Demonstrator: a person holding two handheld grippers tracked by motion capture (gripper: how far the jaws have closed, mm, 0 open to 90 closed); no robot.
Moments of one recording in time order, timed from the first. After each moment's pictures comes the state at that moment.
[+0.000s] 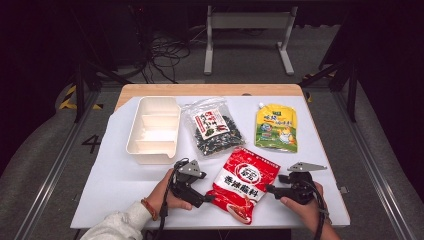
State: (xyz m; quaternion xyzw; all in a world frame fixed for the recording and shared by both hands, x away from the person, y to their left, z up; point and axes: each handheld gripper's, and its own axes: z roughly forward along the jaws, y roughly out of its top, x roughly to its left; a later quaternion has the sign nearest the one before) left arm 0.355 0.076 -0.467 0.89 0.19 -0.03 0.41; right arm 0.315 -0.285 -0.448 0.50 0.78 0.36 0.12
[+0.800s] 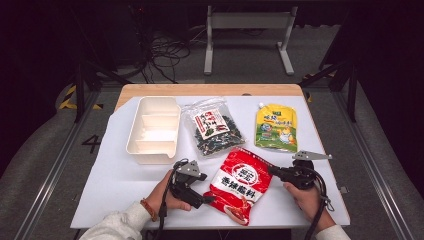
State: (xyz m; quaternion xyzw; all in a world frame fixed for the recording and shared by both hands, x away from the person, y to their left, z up) left arm 0.356 0.079 -0.465 0.89 0.19 -0.05 0.42; right arm 0.340 -0.293 -0.440 0.45 0.76 0.46 0.08
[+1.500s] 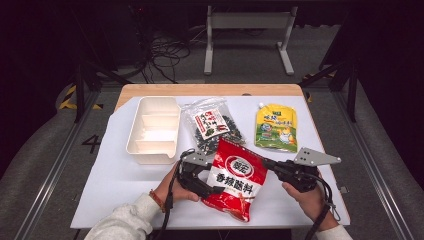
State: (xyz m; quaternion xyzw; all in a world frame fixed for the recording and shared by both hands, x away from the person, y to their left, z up) left arm 0.374 0.054 -0.443 0.87 0.17 -0.06 0.46; right arm 0.317 -0.265 -0.381 0.30 0.77 0.54 0.17
